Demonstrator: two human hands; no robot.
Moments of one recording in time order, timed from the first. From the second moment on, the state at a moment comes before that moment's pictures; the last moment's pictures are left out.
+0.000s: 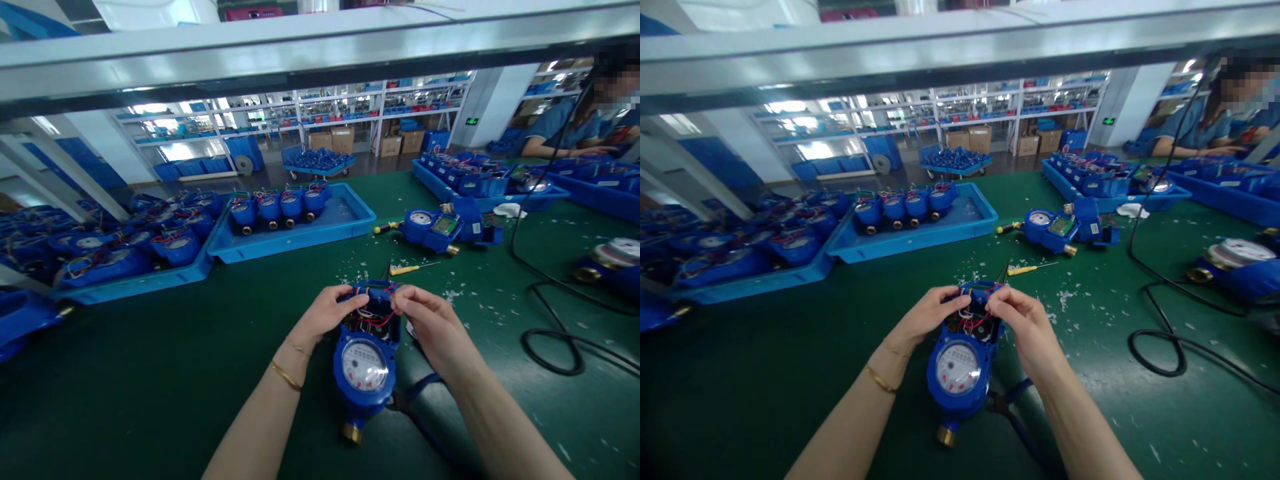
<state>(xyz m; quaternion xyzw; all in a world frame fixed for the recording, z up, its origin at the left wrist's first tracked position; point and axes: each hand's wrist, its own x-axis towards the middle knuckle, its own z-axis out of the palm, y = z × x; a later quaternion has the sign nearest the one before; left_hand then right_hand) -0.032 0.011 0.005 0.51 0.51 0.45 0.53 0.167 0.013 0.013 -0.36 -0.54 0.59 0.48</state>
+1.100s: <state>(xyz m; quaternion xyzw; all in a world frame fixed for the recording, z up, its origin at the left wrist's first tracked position) -0.036 0.006 0.018 0.46 0.46 0.52 0.55 0.158 0.023 -0.001 -0.43 -0.45 0.60 0.50</state>
